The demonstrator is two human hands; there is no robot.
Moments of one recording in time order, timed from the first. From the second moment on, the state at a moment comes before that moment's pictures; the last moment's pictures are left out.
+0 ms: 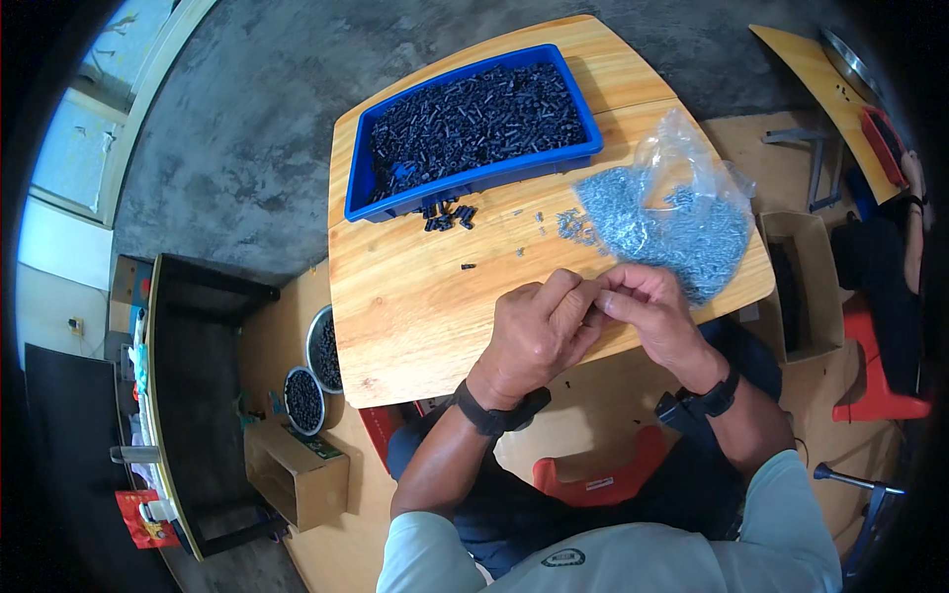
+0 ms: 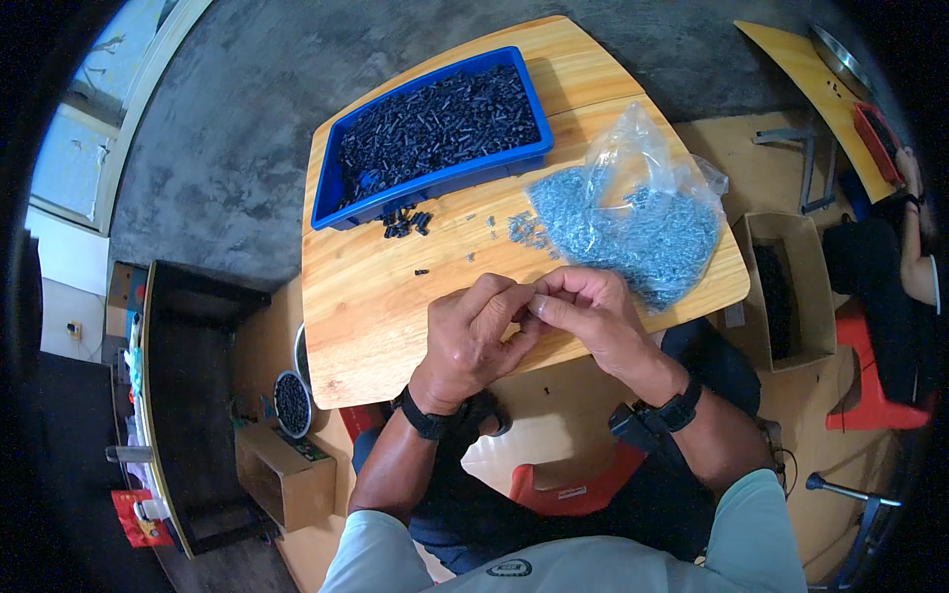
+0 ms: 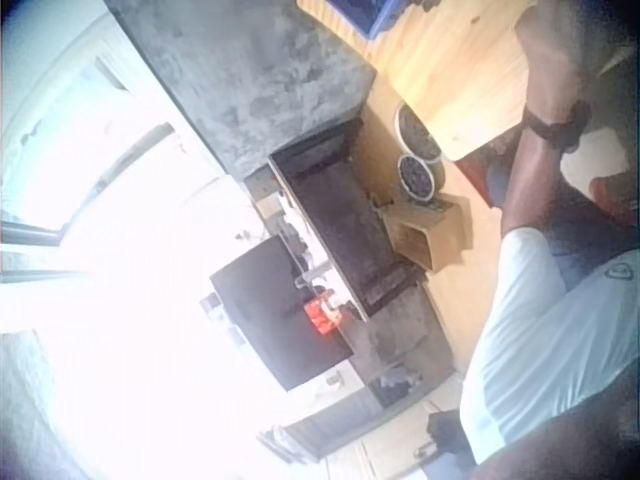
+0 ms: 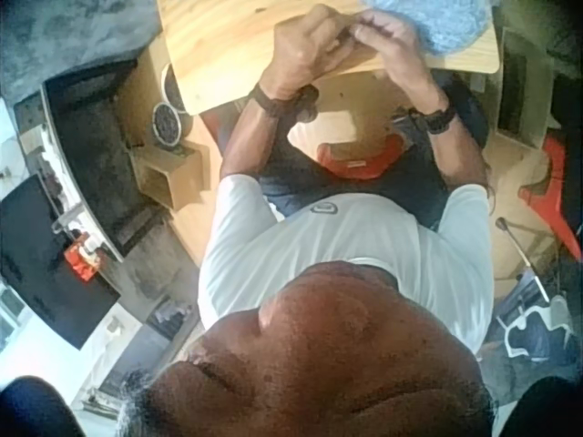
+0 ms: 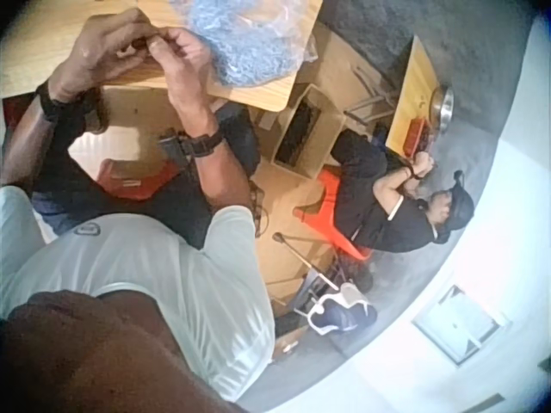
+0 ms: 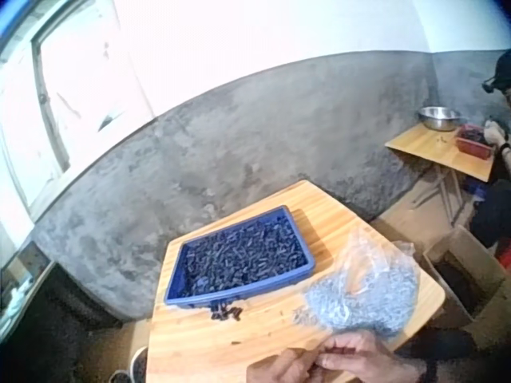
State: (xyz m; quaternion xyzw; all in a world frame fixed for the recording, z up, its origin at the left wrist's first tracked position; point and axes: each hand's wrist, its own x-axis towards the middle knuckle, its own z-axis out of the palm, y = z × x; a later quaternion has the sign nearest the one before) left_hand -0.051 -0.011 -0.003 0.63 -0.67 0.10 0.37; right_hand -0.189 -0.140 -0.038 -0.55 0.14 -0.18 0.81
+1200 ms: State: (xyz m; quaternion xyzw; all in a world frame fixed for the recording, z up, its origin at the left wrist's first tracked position) left_hand 0.061 0.039 -0.011 0.82 -0.47 -0.07 0.32; right_hand -0.182 -0.132 -0.029 -0.61 0.15 -0.18 0.76
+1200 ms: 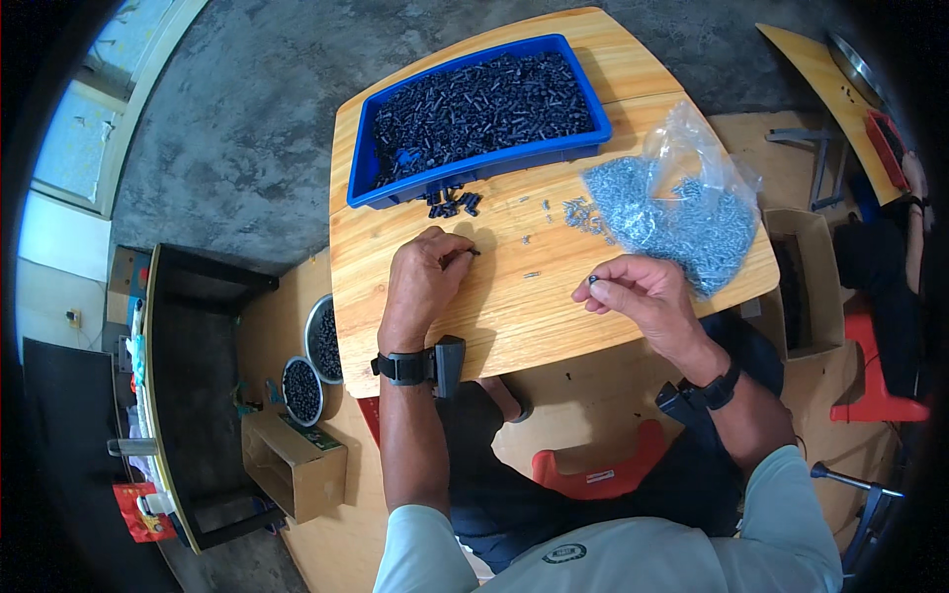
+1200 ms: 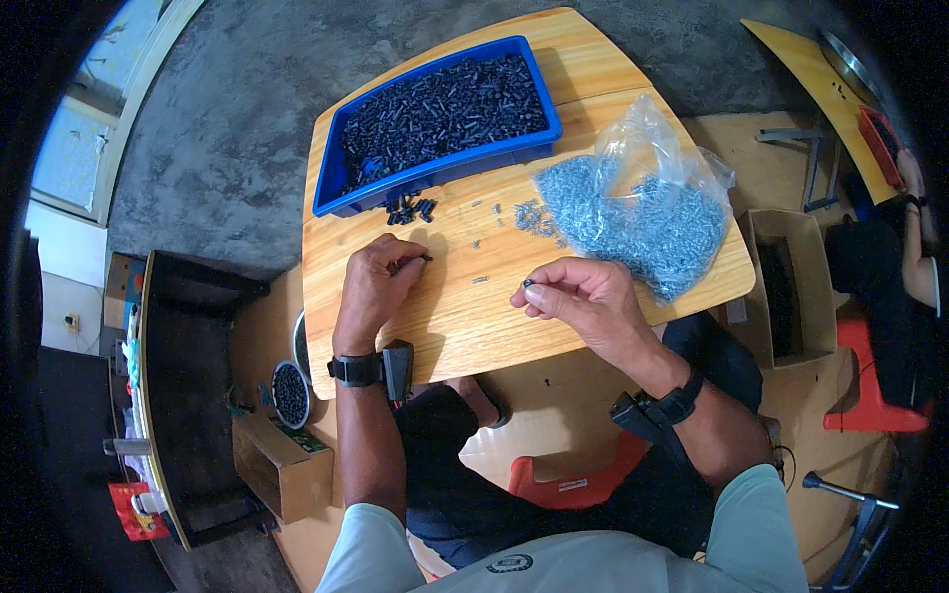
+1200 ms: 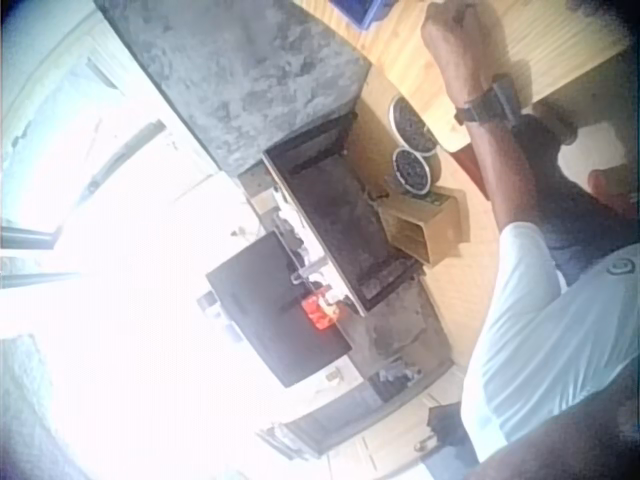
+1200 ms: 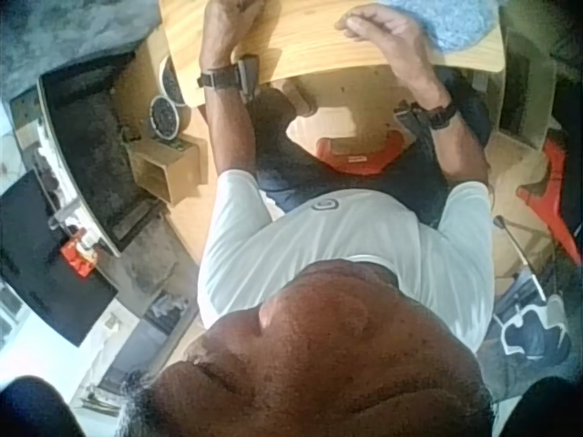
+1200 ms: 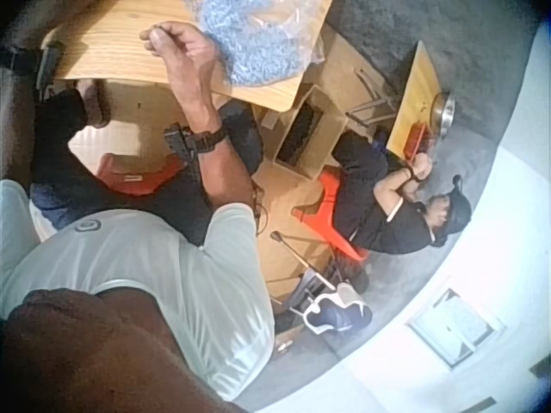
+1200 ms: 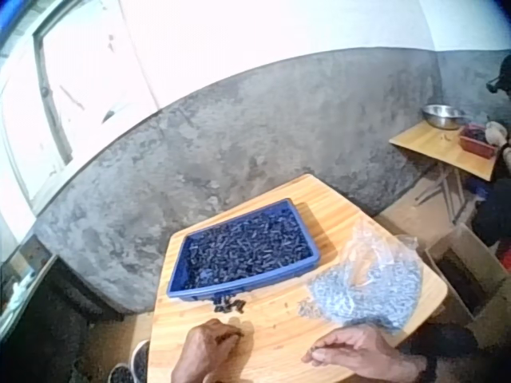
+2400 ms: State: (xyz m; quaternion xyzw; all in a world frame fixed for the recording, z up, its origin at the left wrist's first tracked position) left_hand -0.031 0.005 0.015 0.67 -0.56 -0.15 0.46; right_hand -0.185 -0.132 -0.033 -0.66 0.09 -0.23 0.71
